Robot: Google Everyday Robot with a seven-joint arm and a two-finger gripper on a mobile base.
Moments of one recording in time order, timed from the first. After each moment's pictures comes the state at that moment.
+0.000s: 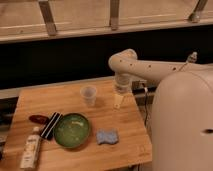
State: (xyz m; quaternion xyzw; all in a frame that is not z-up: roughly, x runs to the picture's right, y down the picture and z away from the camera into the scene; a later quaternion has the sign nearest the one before) arm 0.101 0.056 0.807 -0.36 0.13 0.23 0.90
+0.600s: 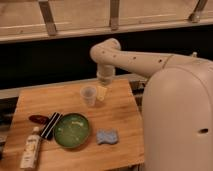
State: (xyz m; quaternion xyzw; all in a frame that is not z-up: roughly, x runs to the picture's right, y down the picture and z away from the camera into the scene) arm -0.024 0.004 0.770 -0.32 0.04 0.16 0.93
